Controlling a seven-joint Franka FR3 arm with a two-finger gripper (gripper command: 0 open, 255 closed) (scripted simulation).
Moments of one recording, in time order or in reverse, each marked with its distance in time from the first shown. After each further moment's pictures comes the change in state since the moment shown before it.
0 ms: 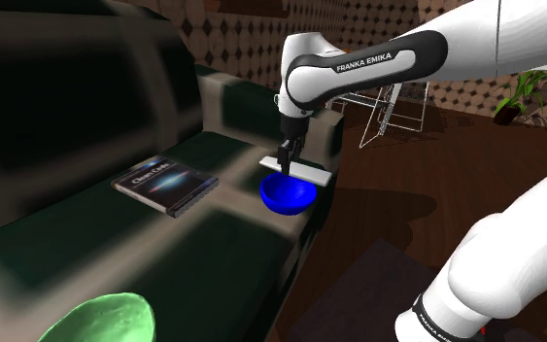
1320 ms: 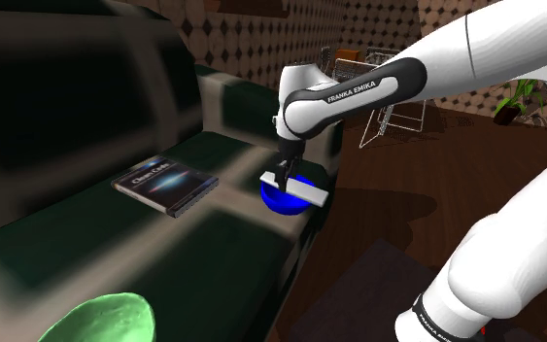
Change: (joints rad) arm 0.000 0.050 0.006 -0.110 -0.008 0.161 0.009
